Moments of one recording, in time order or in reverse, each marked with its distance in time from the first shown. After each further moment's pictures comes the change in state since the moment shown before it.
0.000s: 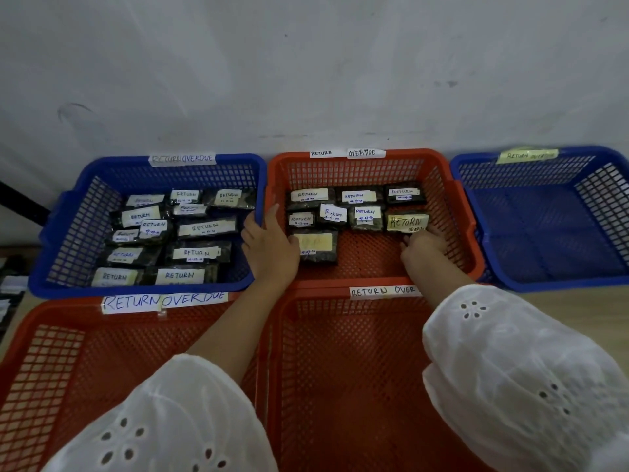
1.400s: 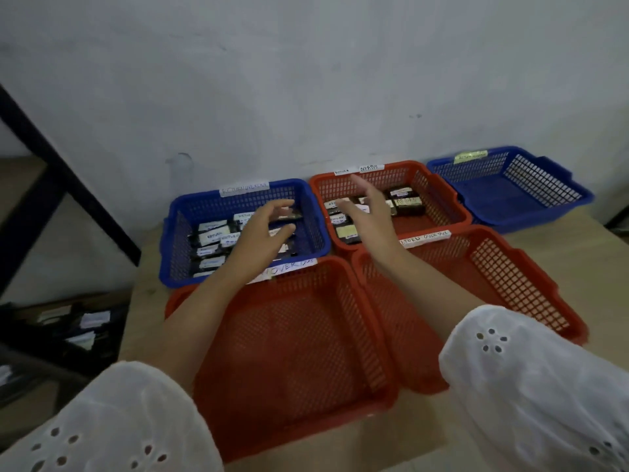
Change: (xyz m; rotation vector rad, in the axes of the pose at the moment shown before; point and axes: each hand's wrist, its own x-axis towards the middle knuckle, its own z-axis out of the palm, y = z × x) left_hand -0.039 -0.128 -0.208 -0.504 -0.309 0.625; right_hand -0.292 0.103 -0.055 -0.683 -0.645 -0.953
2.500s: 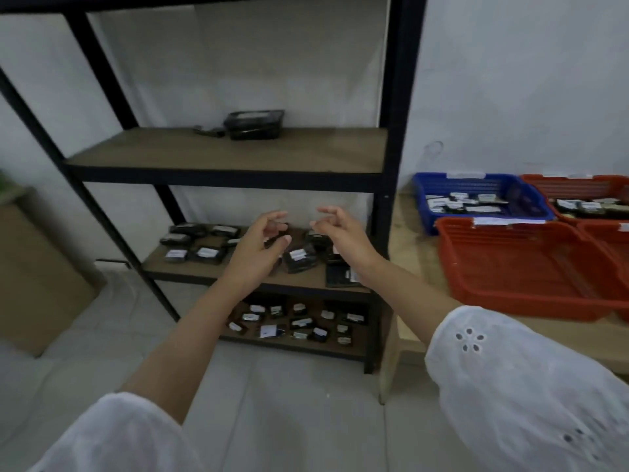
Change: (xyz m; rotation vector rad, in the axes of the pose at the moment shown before) left_hand -0.485 -0.074 -0.411 0.059 0.376 -0.099; right_hand -0.449 -0.210 0.377 0.202 -0.676 -0.026
